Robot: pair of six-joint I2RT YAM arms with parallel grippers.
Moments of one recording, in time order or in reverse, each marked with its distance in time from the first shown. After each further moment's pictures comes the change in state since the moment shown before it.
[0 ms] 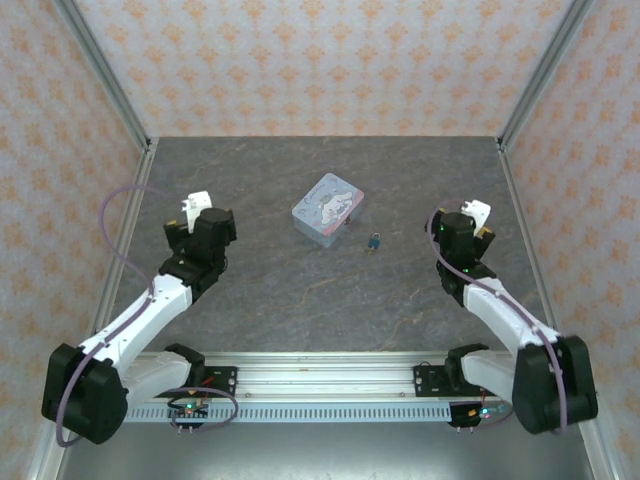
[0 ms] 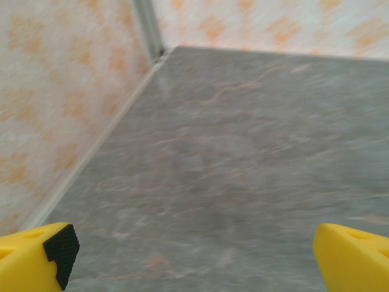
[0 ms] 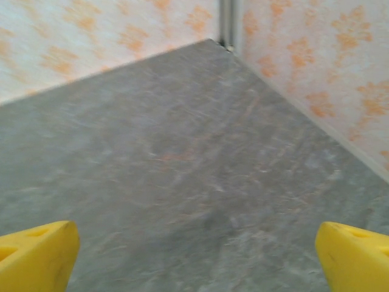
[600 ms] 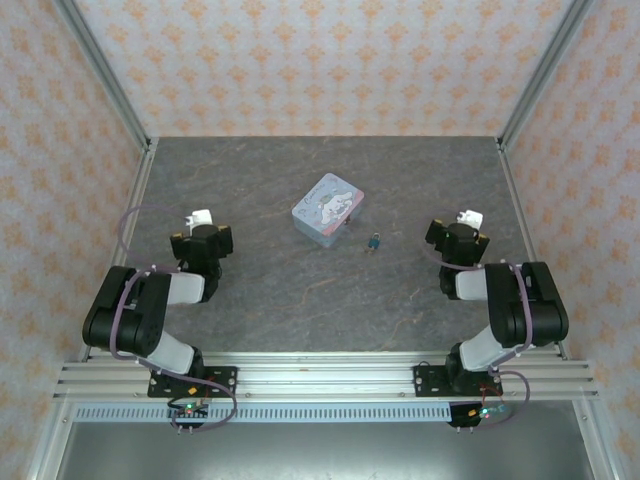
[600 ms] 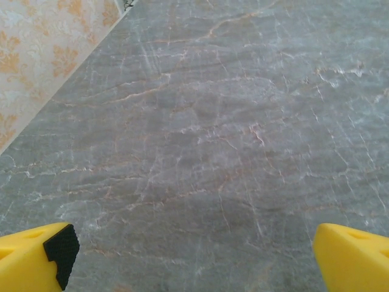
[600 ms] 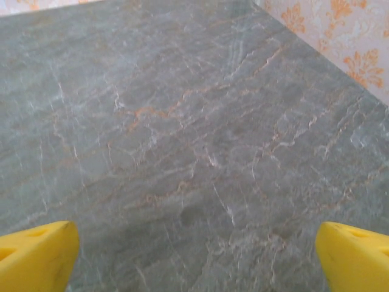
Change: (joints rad) left arm 0.214 0.449 -0.239 0.770 0.269 0.166; right arm -0.163 0.418 -0.117 0.560 -0.247 -0.143
